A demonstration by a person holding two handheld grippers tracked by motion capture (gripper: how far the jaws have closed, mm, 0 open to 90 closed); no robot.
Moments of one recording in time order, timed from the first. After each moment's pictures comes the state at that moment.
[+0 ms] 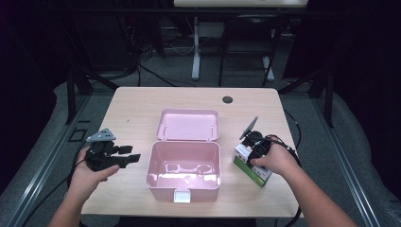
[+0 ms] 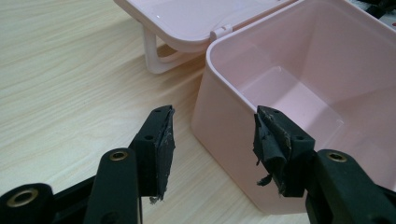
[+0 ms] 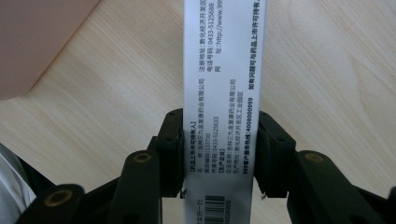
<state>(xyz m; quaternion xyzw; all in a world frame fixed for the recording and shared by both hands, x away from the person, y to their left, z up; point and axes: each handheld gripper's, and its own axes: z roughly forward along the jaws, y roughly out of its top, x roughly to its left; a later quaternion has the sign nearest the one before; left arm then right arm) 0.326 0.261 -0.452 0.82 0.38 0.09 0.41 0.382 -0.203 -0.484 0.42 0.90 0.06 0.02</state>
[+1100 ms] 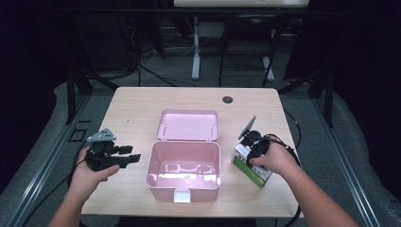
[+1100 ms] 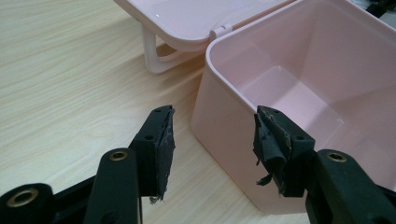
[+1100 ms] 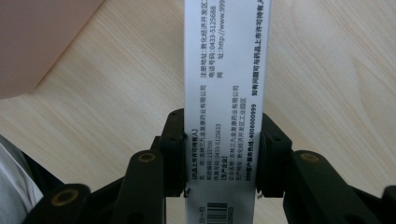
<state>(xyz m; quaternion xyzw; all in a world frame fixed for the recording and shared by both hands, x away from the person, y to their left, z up) 0.326 0.261 -0.453 0.82 0.38 0.09 0.41 0.382 -0.198 -0.480 0.42 0.91 0.05 0.02</state>
